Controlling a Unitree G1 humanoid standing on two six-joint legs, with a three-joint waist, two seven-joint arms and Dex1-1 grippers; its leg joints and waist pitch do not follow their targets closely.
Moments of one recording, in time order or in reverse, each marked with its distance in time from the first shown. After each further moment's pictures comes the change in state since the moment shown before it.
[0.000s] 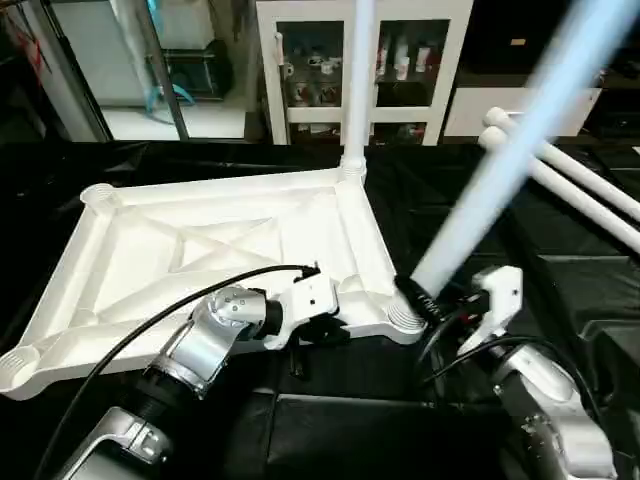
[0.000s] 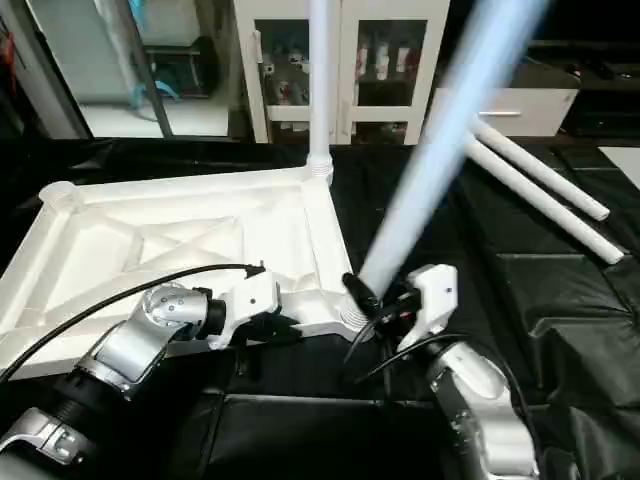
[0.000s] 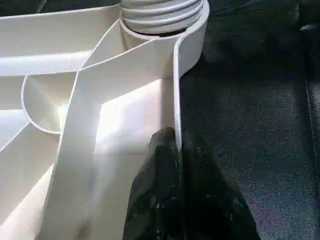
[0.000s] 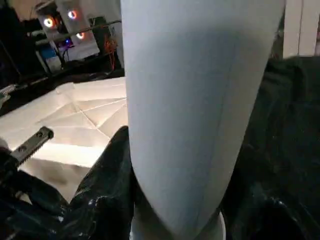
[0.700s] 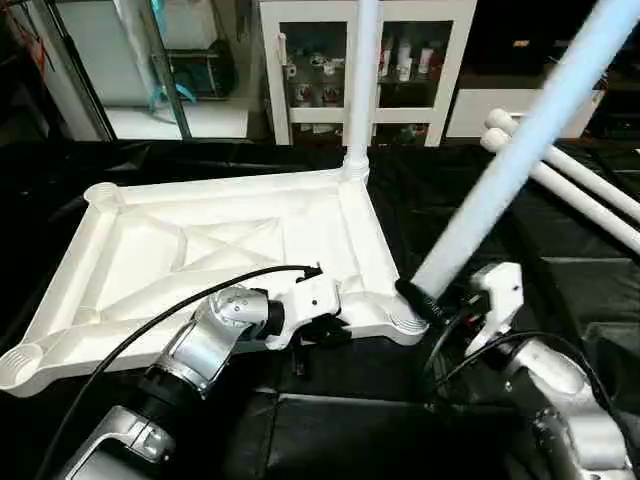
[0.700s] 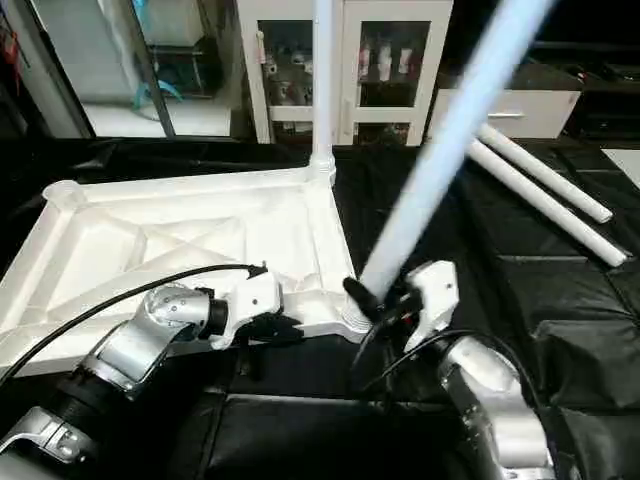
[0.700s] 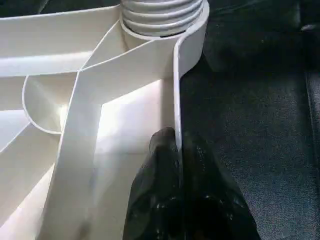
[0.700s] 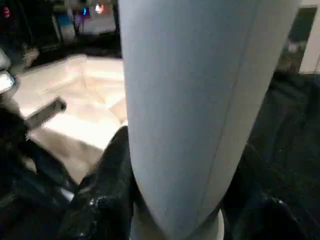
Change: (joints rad) left arm -0.002 -0.006 -0.002 0.014 0.002 -0.012 0.002; right arm -0.009 -0.099 0.089 0.001 -0.116 -0.097 0.046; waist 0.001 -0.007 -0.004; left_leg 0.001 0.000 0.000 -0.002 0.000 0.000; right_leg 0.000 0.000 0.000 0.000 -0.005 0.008
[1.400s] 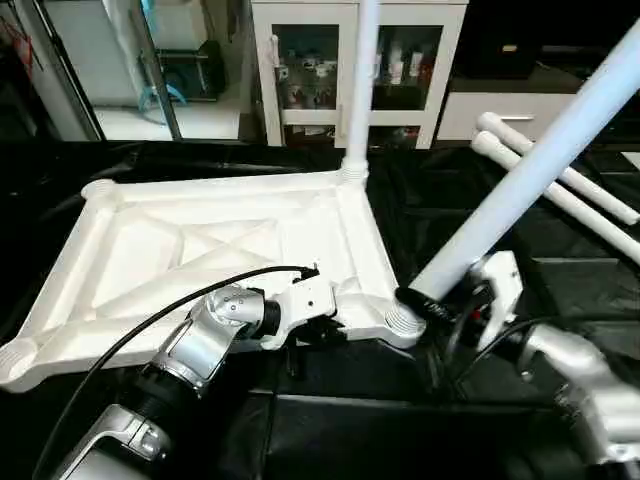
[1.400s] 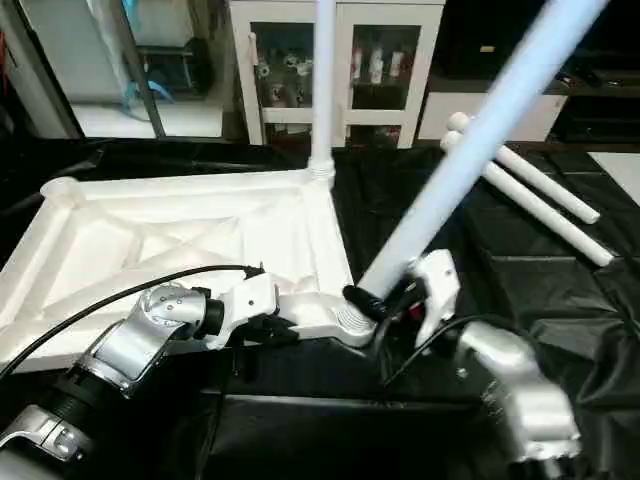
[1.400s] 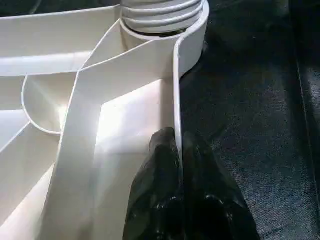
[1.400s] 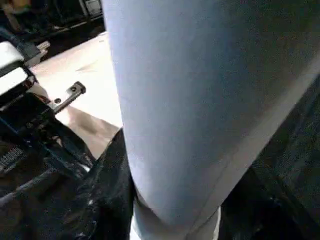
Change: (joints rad) left arm -0.005 0.017 -0.001 0.009 0.007 -0.024 -0.042; right arm -0.102 -0.132 -0.040 0.029 0.172 0.310 0.162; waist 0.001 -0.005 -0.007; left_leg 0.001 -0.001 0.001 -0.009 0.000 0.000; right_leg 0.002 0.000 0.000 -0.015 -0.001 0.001
